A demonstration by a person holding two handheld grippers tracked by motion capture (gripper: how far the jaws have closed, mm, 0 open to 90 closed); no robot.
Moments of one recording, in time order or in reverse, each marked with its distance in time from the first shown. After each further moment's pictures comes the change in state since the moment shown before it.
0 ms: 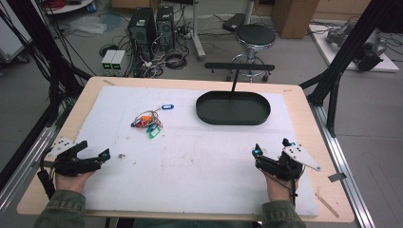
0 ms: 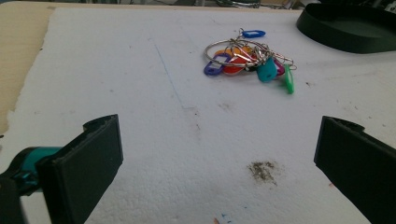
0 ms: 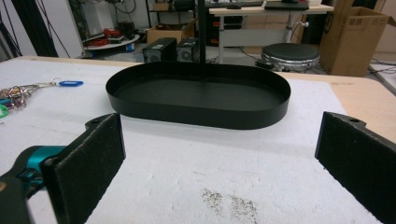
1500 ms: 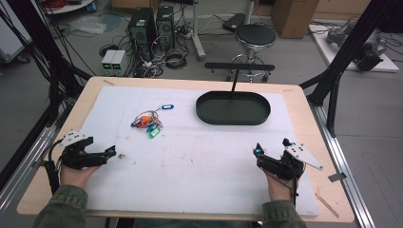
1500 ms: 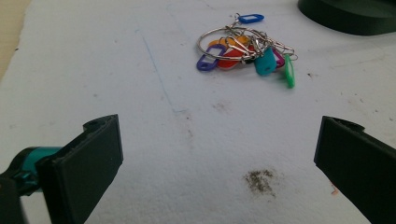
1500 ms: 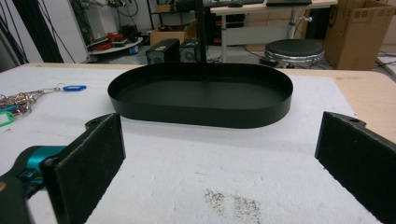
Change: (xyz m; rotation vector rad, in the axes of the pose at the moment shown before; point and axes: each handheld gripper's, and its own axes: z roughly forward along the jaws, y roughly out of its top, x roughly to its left) left arm -0.007 0.017 0.020 0.093 -0.013 0.043; right arm -0.005 0.000 0.001 -0.002 0.017 0.041
